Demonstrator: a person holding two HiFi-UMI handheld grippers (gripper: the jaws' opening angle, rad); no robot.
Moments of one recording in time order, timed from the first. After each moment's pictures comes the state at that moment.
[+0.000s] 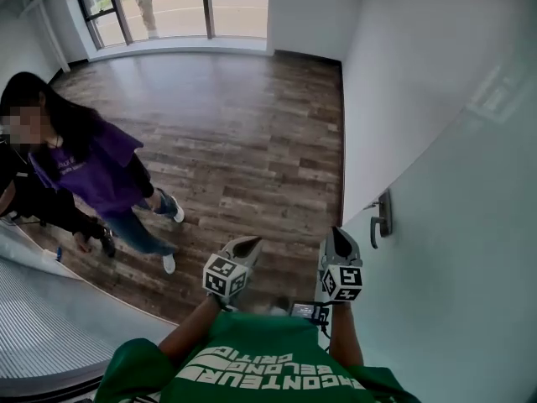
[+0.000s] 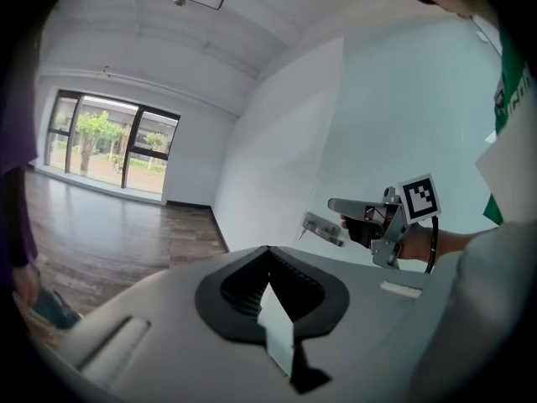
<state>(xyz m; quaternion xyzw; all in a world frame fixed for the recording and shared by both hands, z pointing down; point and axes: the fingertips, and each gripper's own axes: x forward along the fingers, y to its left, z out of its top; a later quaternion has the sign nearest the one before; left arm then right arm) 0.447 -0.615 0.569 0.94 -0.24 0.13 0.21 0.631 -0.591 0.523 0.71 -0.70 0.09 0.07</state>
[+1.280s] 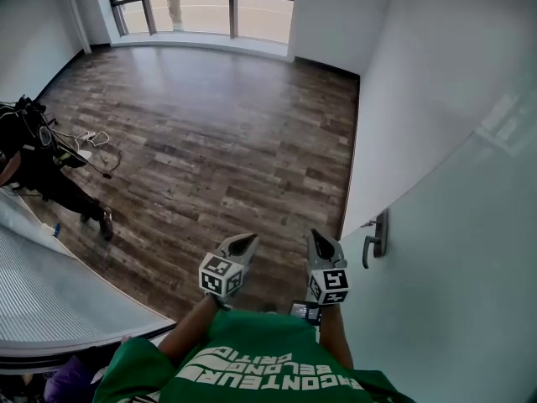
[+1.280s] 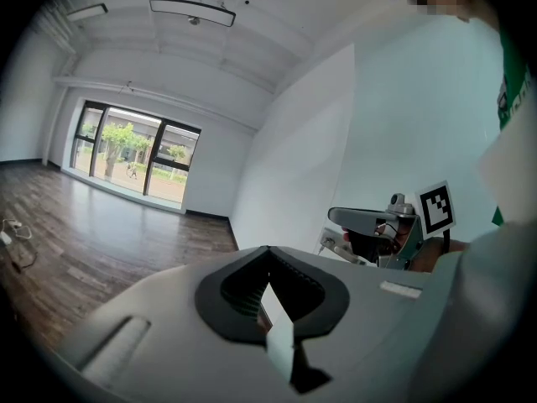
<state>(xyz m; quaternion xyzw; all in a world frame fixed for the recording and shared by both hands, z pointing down) 0.464 -0.635 0.562 0.92 -0.32 0.09 0.21 0.602 -0.625 0.526 0.61 -0.79 0.07 0.09</state>
